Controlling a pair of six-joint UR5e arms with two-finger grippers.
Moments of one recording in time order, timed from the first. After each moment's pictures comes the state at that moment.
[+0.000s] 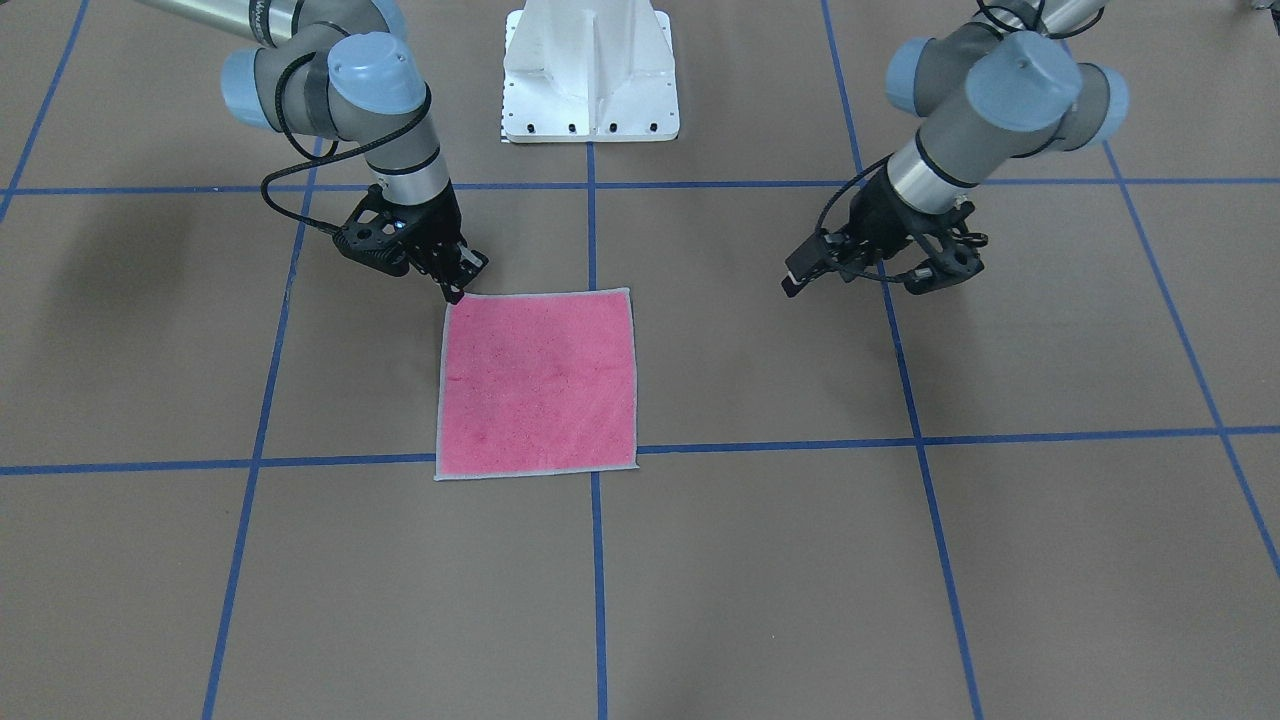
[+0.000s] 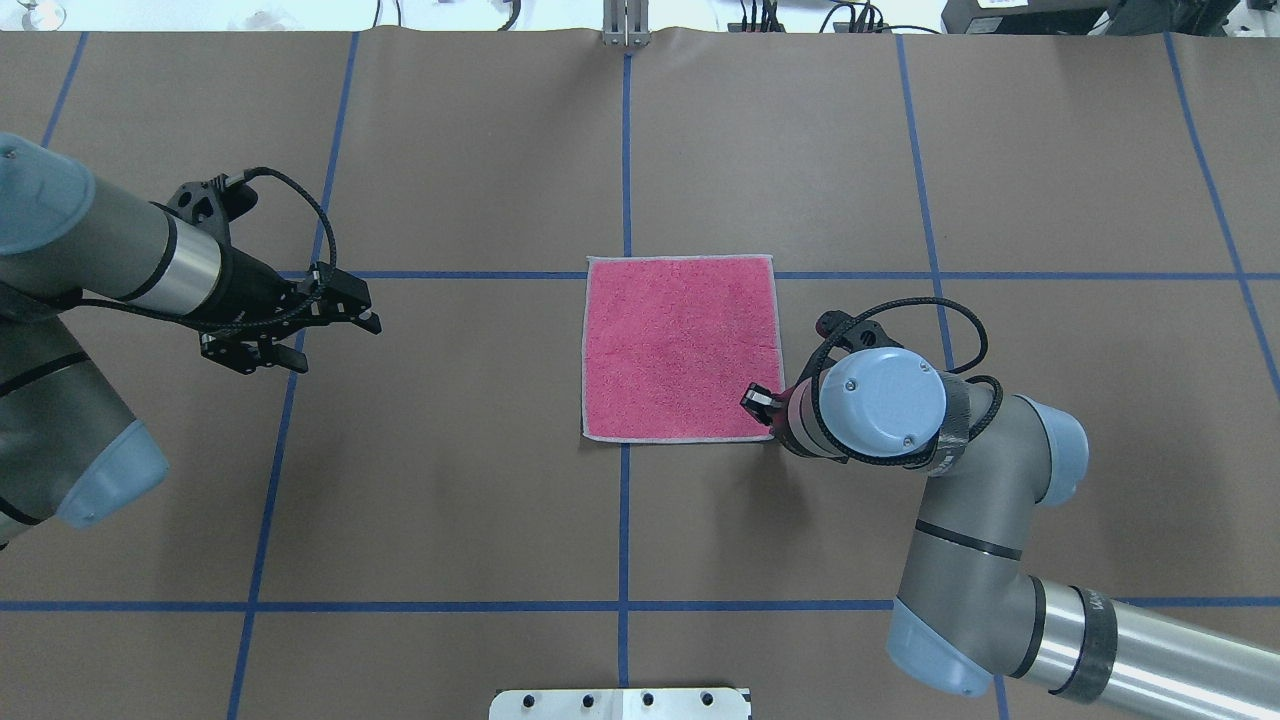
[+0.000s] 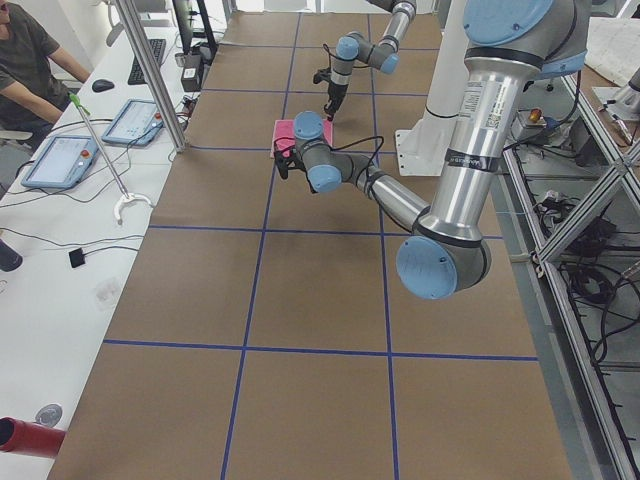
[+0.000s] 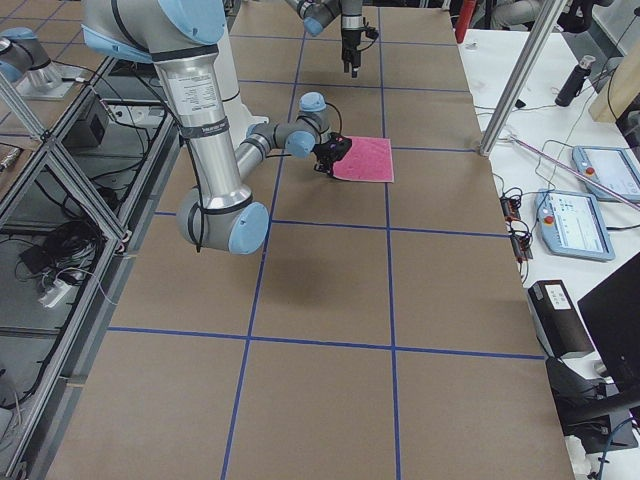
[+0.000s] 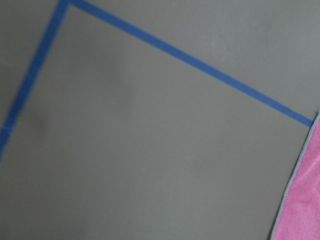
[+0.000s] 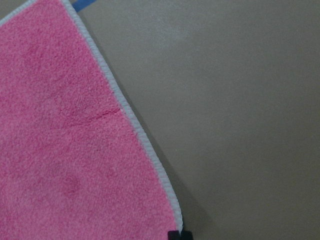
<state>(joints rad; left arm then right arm) -0.69 -1.89 -1.81 -2.04 -2.10 -1.64 0.43 -1.20 1.82 -1.35 1.68 1.81</state>
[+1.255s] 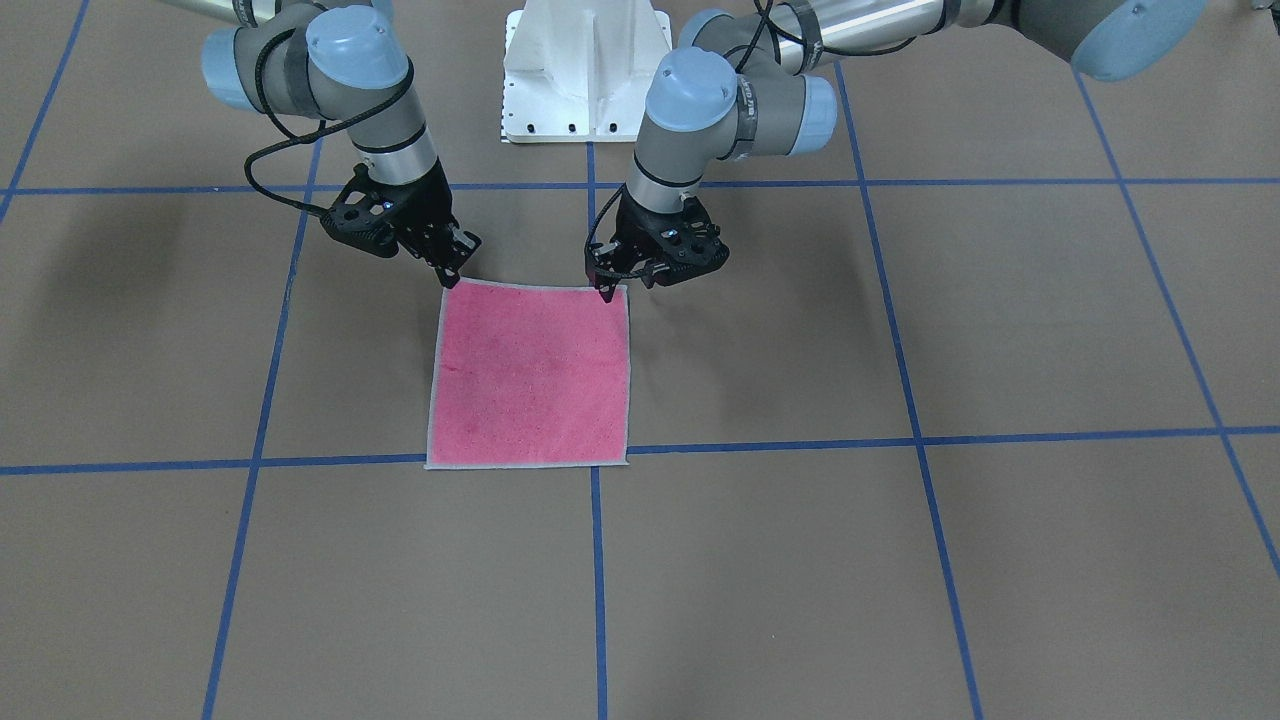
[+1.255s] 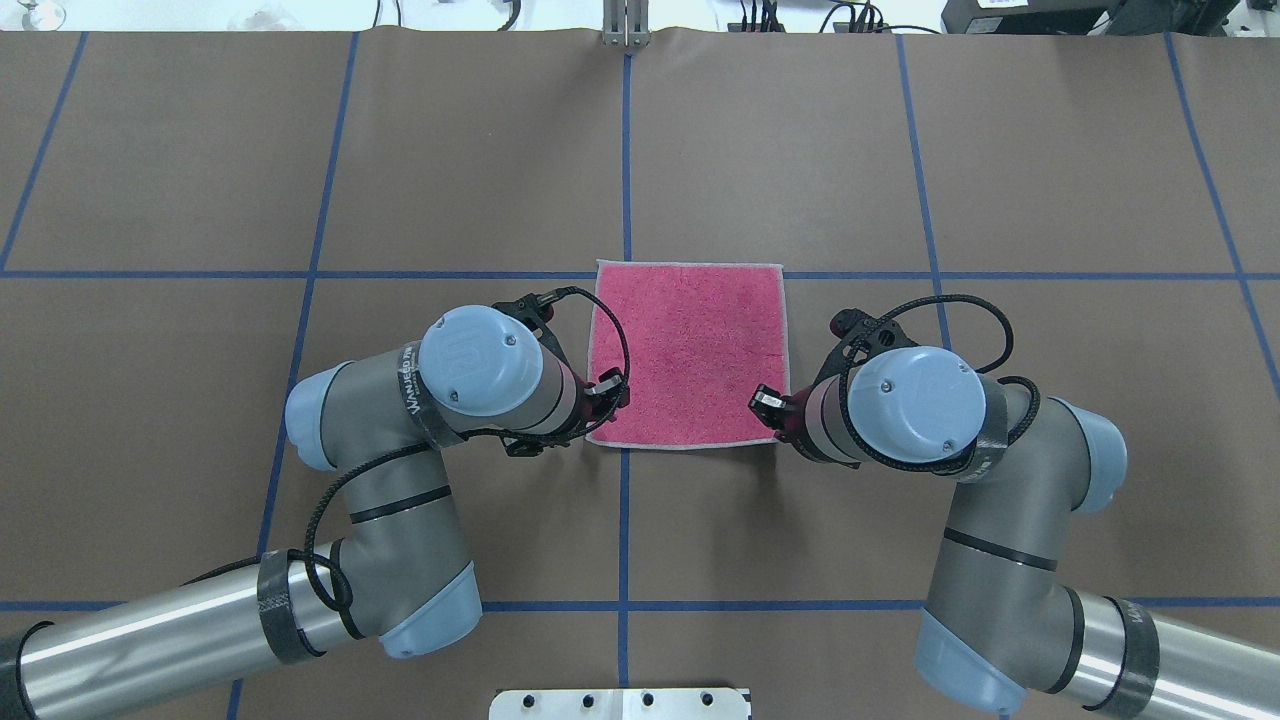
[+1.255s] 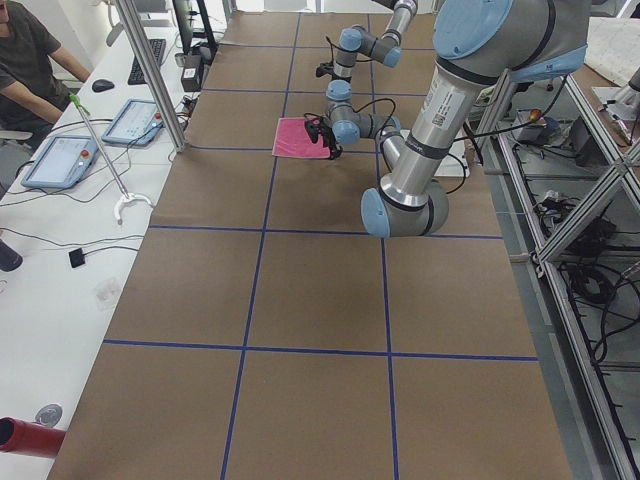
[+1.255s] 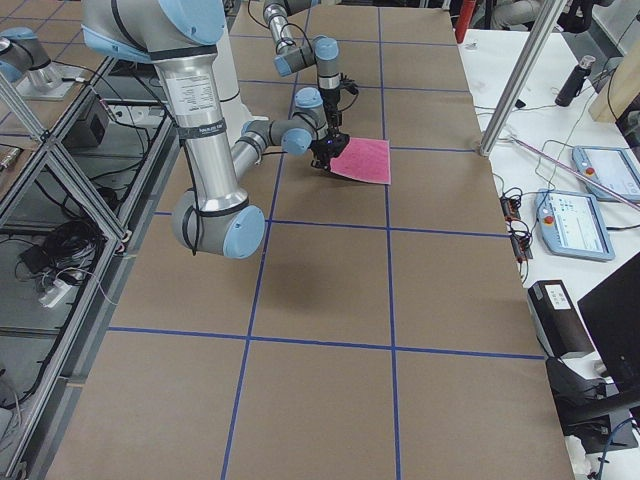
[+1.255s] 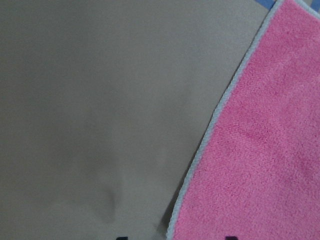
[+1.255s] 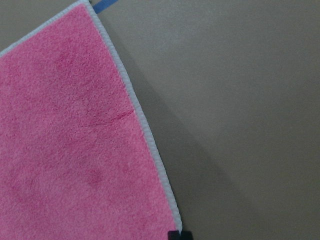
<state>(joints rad) -0.42 -2.24 -1.57 -1.88 -1.80 -1.78 0.43 -1.23 1.87 -1.35 1.70 1.81</state>
